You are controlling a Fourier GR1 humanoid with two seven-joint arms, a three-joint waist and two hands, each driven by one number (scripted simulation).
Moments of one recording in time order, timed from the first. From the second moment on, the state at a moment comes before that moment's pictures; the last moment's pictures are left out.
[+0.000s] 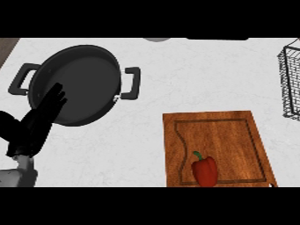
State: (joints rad) left arm -0.09 0.25 0.02 -1.56 0.15 -0.03 0.21; right arm -0.81 -1.03 -0.22 -0.47 0.40 0.37 -0.64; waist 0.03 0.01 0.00
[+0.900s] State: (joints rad) left arm -0.11 0.24 0.05 -1.55 0.14 -0.06 0.23; right arm -0.96 -0.87 -0.27 -0.29 0.45 0.11 -0.66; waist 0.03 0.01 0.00
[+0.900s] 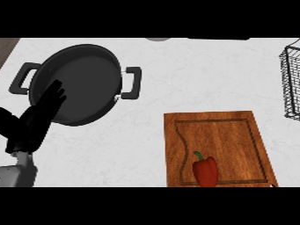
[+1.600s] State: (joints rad) left arm -0.08 0.22 0.04 -1.56 0.12 -0.06 0.20; right arm -1.03 -0.86 -0.37 -0.20 0.37 0.16 -0.63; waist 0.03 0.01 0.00
